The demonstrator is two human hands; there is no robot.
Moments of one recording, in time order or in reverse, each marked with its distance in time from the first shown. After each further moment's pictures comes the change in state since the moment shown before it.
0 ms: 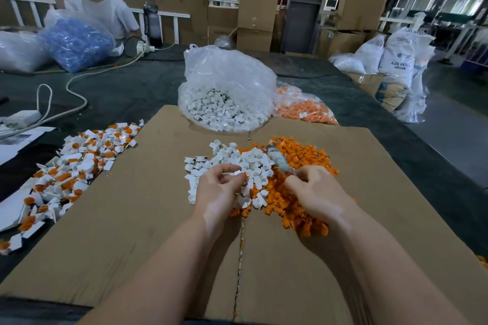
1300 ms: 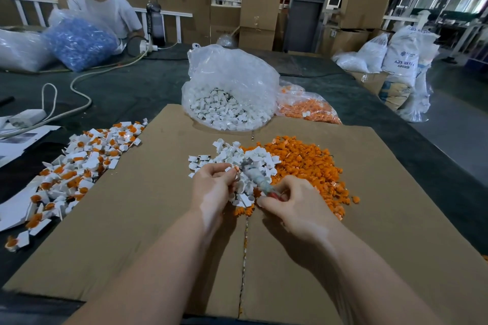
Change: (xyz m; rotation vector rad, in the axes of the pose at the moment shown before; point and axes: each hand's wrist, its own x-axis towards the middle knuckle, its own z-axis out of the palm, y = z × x) left_hand 0.009 0.002 -0.004 -0.143 0.120 -0.084; right_hand -0.019 -0.008 0.030 0.065 -0.060 -0.103
